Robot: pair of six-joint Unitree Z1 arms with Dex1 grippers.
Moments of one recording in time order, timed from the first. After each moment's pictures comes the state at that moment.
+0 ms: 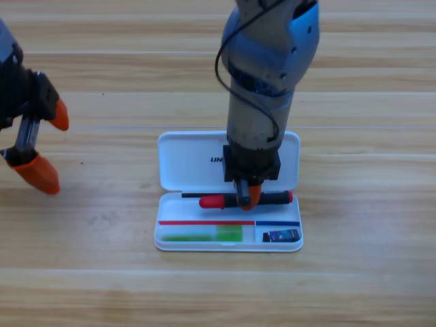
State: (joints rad) arm 0 -0.54 1.68 -1.41 1.07 -0.06 0.85; arm 1 0.94 2.39 -2.14 1.20 -0.02 -0.76
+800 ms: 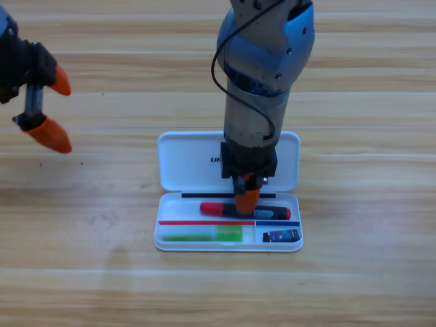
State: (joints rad) arm 0 -0.40 1.70 -1.40 0.90 -0.12 0.92; arm 1 0.94 2.40 -2.16 1.20 -0.04 -0.75
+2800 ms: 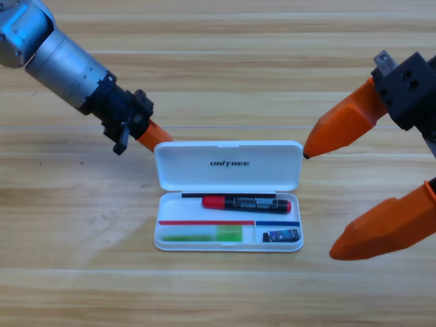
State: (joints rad) arm 0 -0.32 2.12 -1.41 0.62 -0.72 0.91; arm 1 0.95 1.51 -1.43 0.86 0.49 -0.47
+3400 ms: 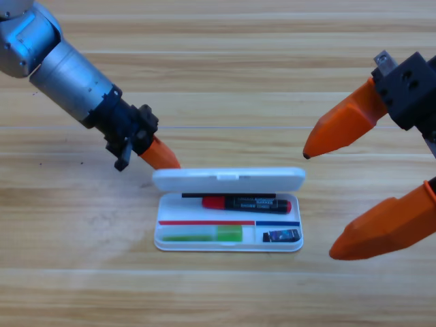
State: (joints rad) arm 0 -0.37 2.11 -1.36 0.63 -0.70 0.91; arm 1 0.95 1.51 -1.43 0.86 0.49 -0.47
